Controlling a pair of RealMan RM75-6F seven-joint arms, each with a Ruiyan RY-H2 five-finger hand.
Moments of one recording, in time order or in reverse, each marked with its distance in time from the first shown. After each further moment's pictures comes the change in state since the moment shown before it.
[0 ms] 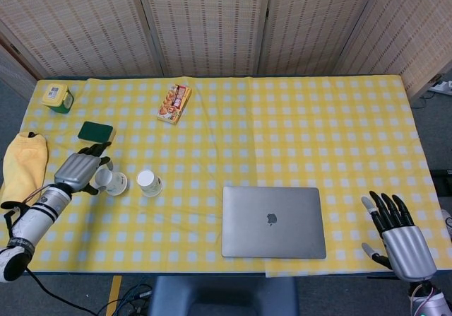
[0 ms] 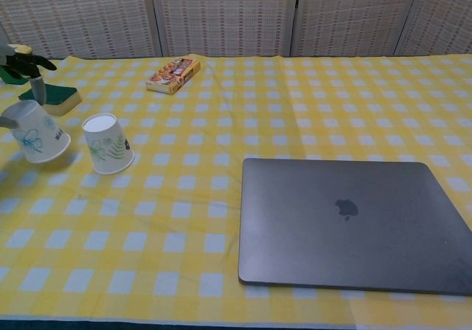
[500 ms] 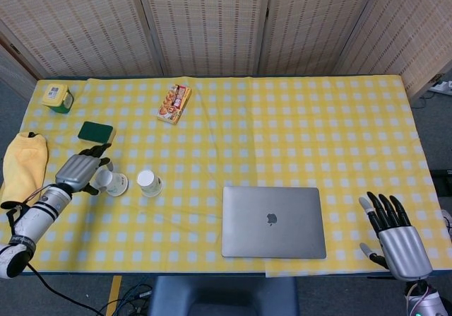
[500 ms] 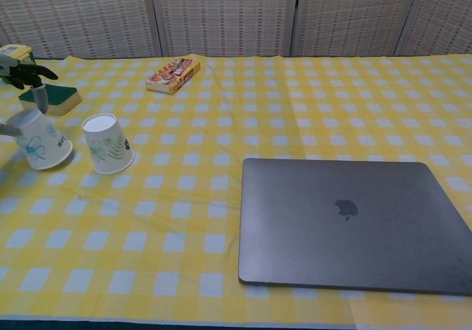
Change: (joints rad) left arm 0.029 -0.061 -0.010 0.117 0.100 -0.031 -0.125; right arm -0.001 -0.023 0.002 -0.001 0.011 -0.013 -0.045
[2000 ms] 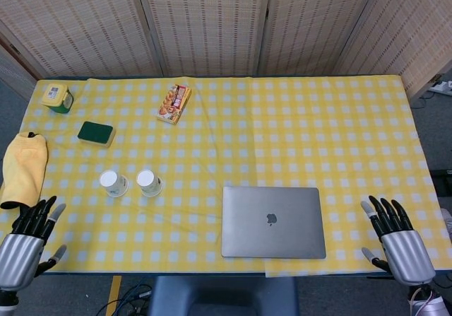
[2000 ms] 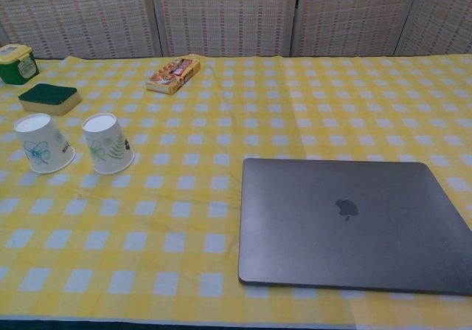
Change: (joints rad) left arm 0.684 -0.045 0.149 -0.126 0.529 0.974 0.192; right arm -0.014 0.013 -0.017 0.006 -0.005 -0.001 0.025
